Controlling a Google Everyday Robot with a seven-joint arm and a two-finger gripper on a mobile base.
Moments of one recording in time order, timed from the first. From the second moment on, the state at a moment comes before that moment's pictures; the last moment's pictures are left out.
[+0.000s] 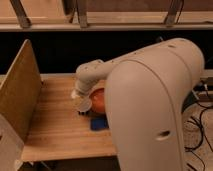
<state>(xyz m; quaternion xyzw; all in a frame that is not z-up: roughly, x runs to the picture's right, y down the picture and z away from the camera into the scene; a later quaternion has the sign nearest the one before) -0.145 0.043 0.797 -0.24 -0.18 0.13 0.94</state>
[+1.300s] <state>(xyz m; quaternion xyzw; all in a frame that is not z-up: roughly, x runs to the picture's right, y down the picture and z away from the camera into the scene) -0.144 0.067 0.791 -0.26 -0.21 0.12 0.93</state>
